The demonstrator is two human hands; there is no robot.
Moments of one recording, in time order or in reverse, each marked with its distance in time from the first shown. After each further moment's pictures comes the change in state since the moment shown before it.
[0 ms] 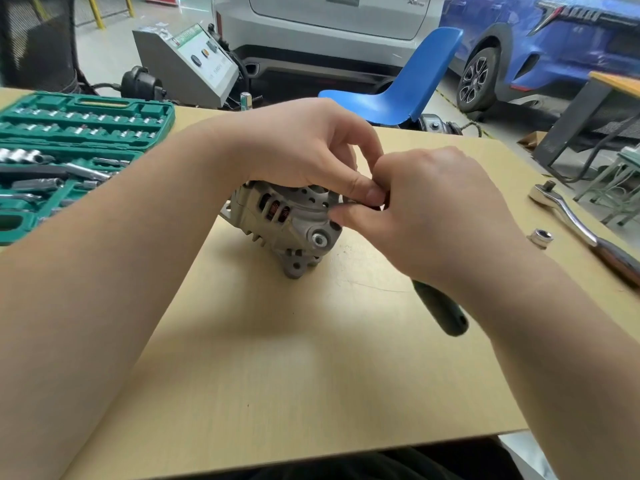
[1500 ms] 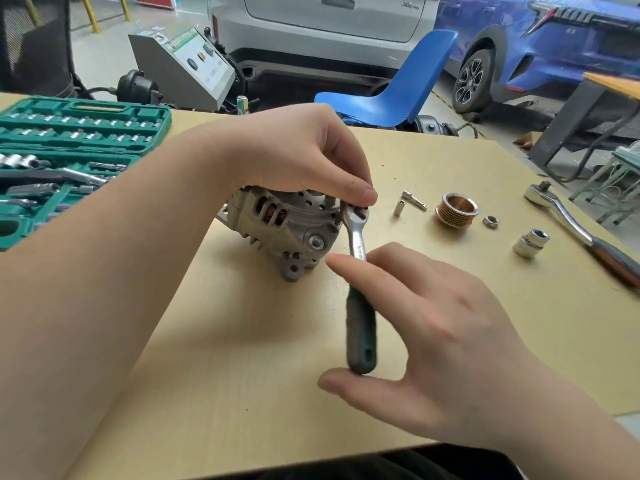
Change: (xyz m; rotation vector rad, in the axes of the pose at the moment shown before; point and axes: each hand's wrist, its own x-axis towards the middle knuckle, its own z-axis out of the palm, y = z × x) left_hand 0.001 -0.005 0.000 0.046 0.011 0.012; right_hand -0.090 0.005 0.018 0.311 -0.007 -0.322
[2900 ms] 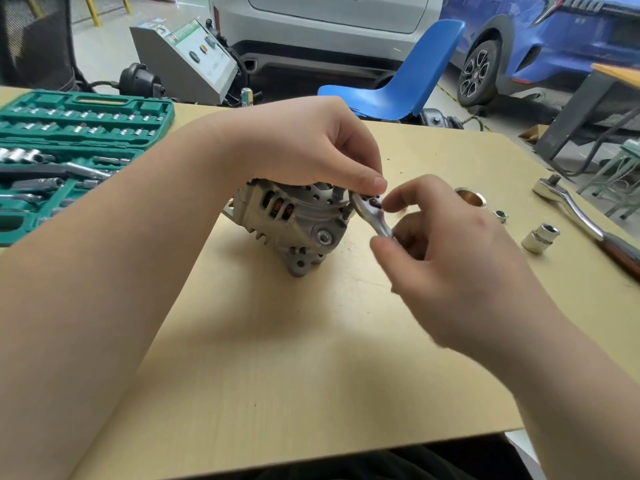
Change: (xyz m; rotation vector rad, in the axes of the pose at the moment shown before) left_hand 0.004 0.000 -0.001 0.047 -0.009 -0.026; right_hand 0.032 0.014 -0.004 0.087 0.080 0.438
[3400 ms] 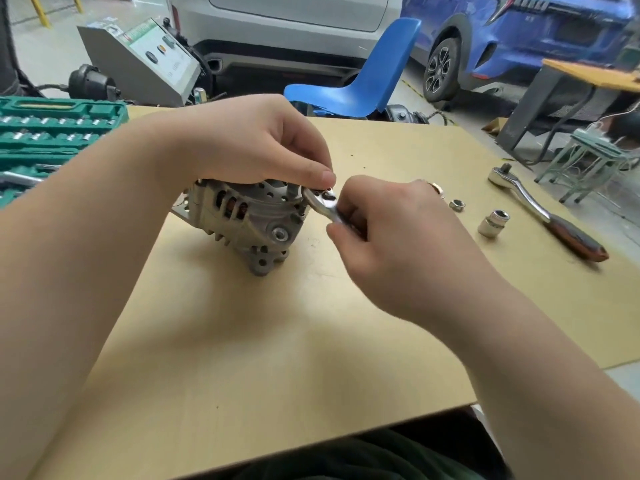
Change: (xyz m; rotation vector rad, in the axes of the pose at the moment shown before) left_hand -0.001 0.000 0.001 -0.017 0.005 0.024; right_hand 0.013 0.003 -0.005 -0.172 -0.028 -0.070
